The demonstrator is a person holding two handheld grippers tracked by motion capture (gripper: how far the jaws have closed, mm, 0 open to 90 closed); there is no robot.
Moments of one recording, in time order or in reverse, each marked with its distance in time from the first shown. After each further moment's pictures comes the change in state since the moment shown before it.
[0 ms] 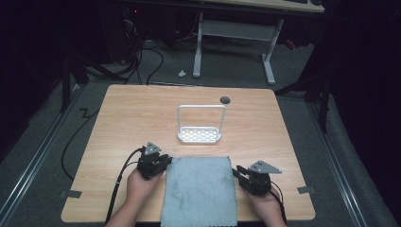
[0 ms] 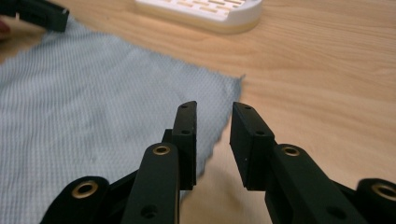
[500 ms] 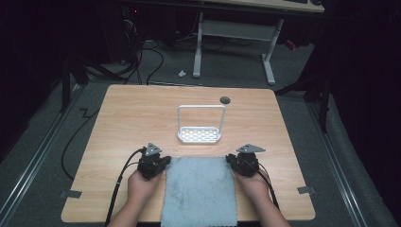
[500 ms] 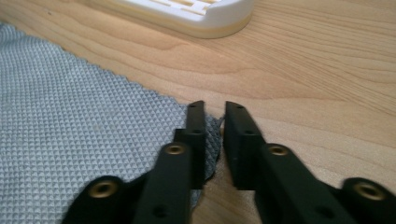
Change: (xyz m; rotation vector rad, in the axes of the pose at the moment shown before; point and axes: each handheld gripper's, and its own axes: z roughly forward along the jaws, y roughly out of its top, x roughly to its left) left arm -0.001 -0.002 0.000 0.004 -0.014 0.005; right arm -0.014 0.025 0.054 0.107 -0.046 -0.013
